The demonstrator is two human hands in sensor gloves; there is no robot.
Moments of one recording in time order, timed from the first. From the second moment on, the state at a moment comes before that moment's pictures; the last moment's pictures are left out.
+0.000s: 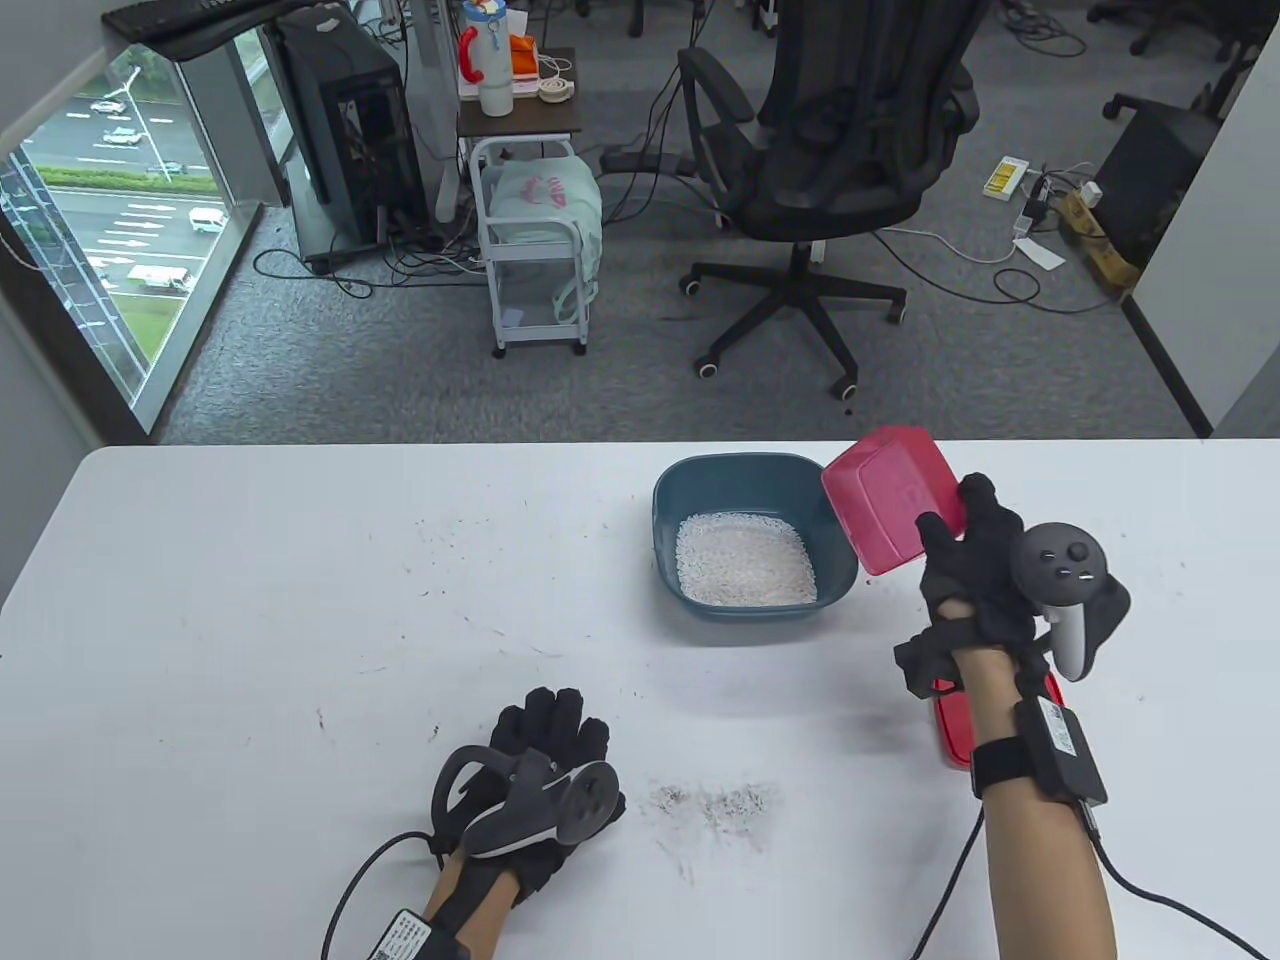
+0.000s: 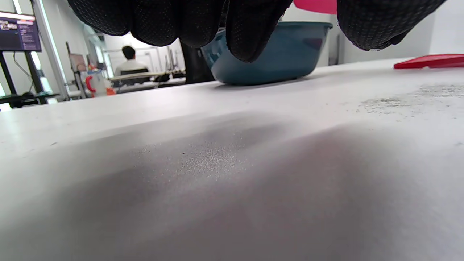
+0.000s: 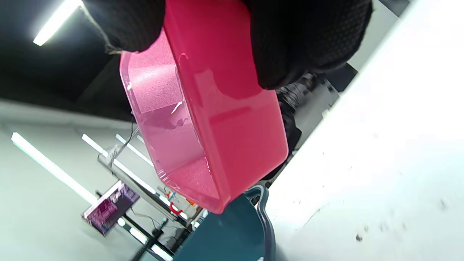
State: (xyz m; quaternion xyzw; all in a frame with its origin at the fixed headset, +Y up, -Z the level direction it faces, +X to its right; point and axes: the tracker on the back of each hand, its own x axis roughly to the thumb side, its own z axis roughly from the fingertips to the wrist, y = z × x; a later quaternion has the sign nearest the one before) left_hand -0.117 -0.757 -0.306 -0.01 -0.22 -0.06 0.97; right_hand 0.319 -0.677 -0.428 -0.13 -0.13 0.86 0.48
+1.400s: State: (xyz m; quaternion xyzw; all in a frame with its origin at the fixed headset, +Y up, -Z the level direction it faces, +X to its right) left_hand -0.106 -0.666 -0.448 0.05 -0.02 0.19 0.98; right_hand 0.363 -0.729 -0.294 -0.06 -0.03 0.88 0.46
